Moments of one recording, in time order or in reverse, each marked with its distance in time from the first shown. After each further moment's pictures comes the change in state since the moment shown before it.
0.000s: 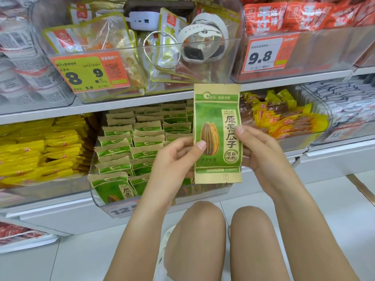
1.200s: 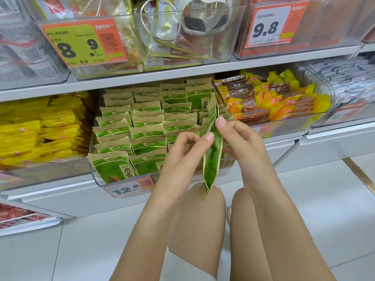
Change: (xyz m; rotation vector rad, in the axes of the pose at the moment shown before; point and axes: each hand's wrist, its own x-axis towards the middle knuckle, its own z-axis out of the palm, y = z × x) left_hand -0.027 -0.013 0.014 -0.071 0.002 -0.066; right_hand -0.028 0.020 0.039 -0.046 0.088 -0.064
